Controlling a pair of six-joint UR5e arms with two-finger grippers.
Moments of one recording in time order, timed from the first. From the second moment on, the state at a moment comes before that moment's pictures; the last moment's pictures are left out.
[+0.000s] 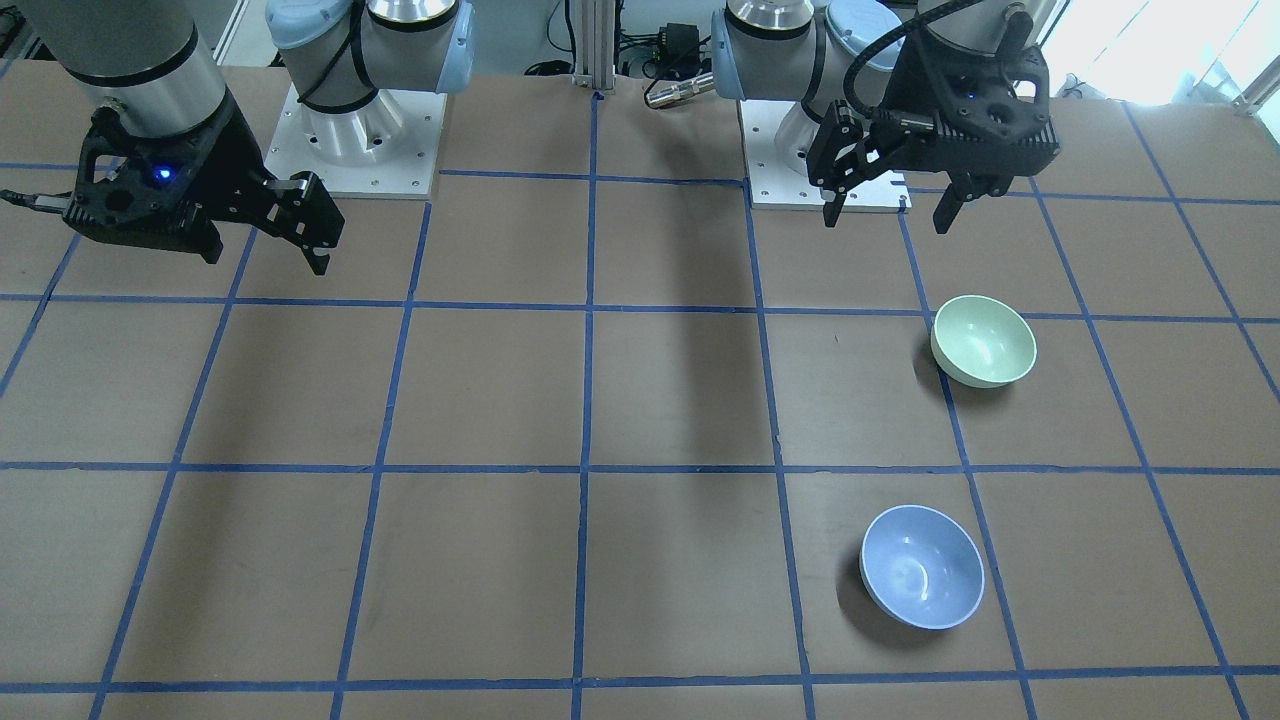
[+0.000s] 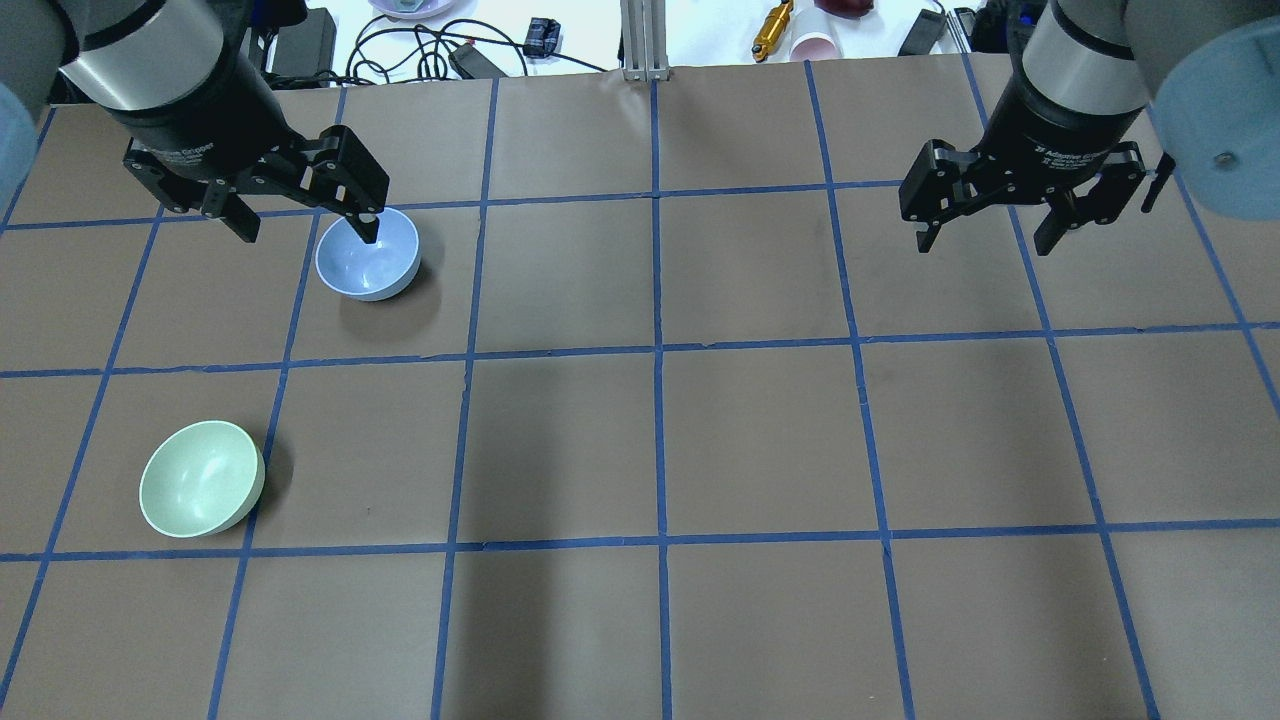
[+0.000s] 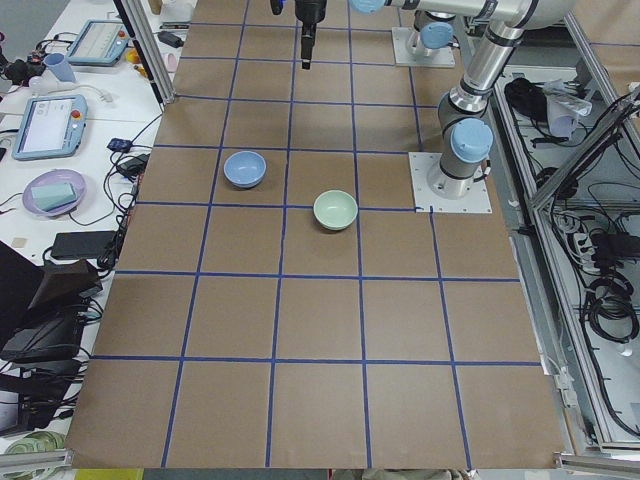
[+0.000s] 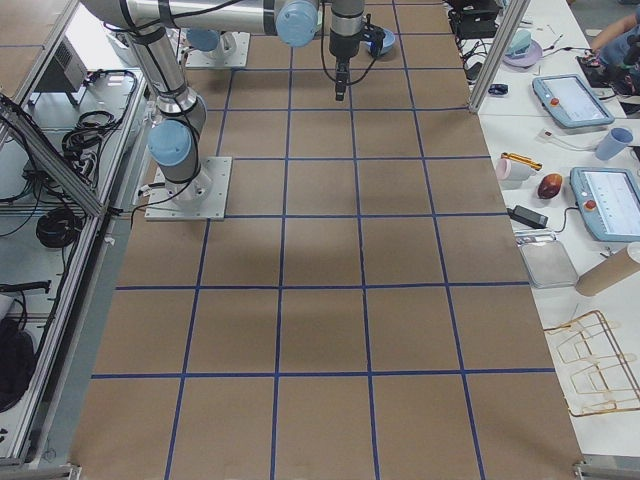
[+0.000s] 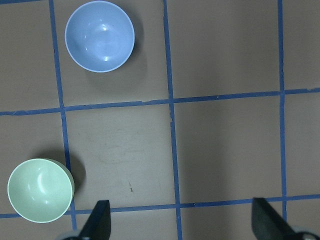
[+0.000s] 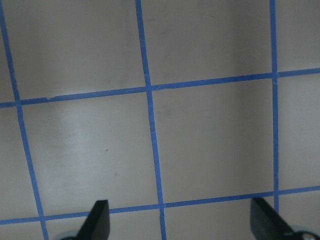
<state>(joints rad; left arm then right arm) -1.57 -1.51 -1.54 -1.60 1.58 0.06 1.52 -1.59 1.63 -1.60 -1.59 0.04</state>
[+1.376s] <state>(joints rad) -1.57 -1.50 -1.53 -1.61 1.58 0.06 1.52 -1.59 1.63 -1.60 -1.59 0.04</state>
